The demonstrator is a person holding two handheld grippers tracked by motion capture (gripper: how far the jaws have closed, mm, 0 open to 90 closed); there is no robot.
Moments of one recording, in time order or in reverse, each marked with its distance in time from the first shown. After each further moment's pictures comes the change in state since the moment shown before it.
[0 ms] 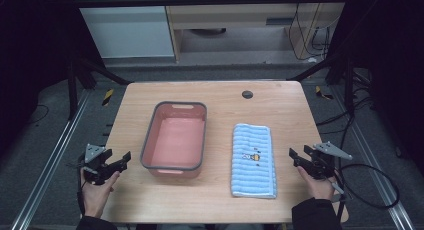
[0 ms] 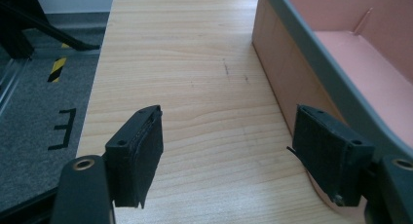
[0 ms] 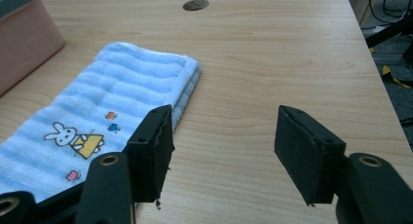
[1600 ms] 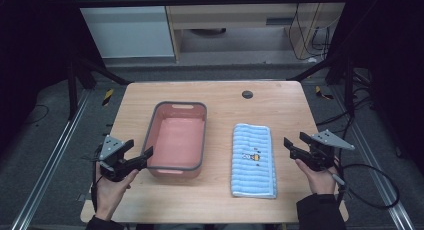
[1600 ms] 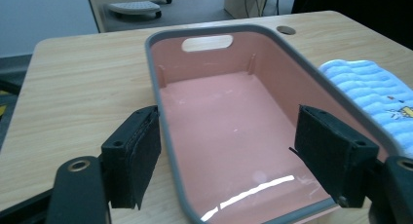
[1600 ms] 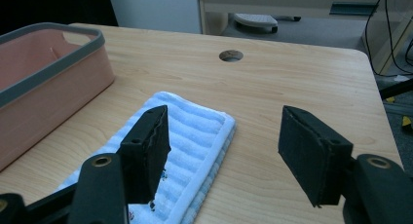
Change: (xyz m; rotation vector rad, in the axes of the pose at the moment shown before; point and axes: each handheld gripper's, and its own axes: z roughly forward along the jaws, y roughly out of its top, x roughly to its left) left arm -0.076 0.047 -0.027 -0.081 -0.174 0.085; right arm 0.025 0.046 -0.018 -0.093 0.086 -0.104
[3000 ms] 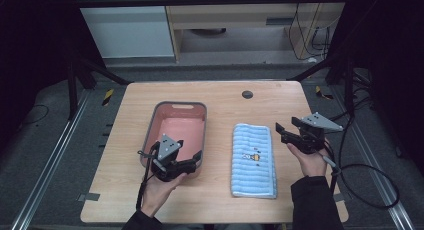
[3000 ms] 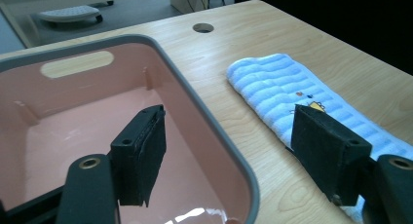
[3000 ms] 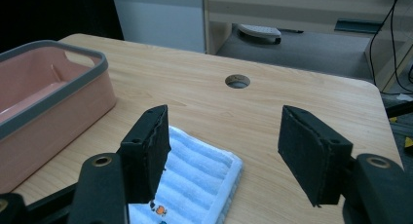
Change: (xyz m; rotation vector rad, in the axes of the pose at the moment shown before) left arm -0.112 0.016 0.050 0.031 -0.170 0.119; right arm 0.010 0.038 0.029 -0.014 0.009 -0.039
